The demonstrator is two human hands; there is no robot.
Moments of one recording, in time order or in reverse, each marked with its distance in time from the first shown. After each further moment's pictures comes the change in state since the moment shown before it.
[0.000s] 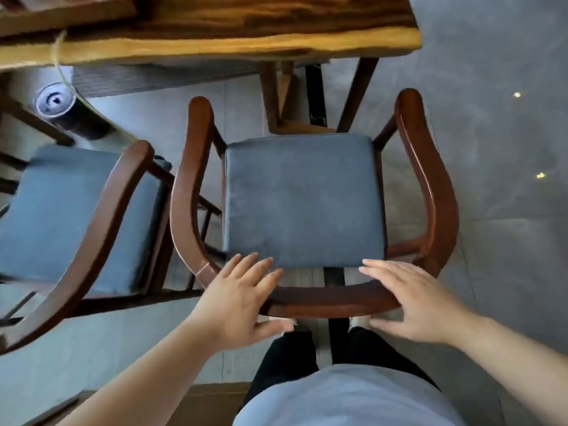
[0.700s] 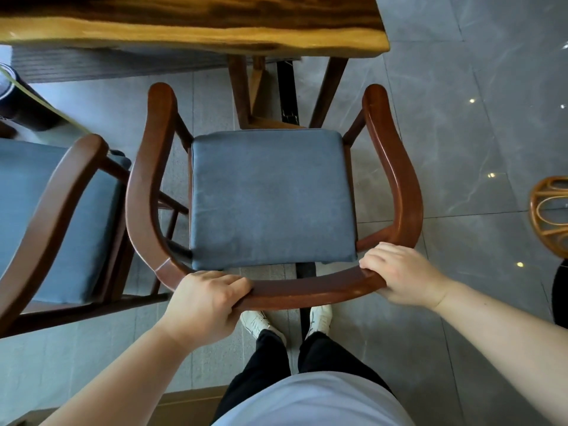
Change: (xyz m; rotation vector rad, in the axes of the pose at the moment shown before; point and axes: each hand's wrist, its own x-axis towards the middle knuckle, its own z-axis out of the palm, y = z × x) left_hand 0.019 -0.004 0.014 -0.142 0.214 0.122; right_hand 0.015 0.063 -0.021 -0.207 0.104 -0.185
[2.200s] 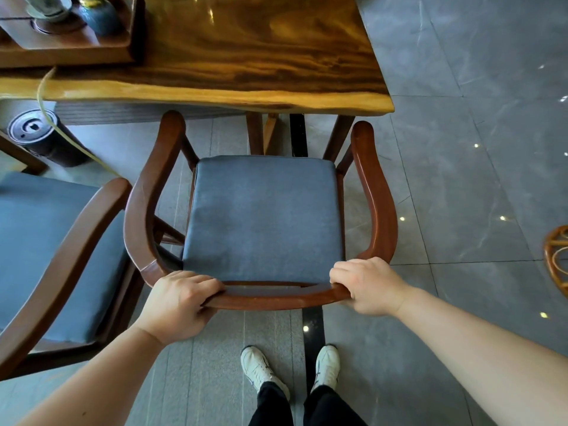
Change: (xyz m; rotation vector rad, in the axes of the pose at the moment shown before) left_hand 0.019 -0.073 -0.033 0.050 0.122 -0.100; right_hand 0.096 -0.004 -0.013 -0.155 0.058 -0.064
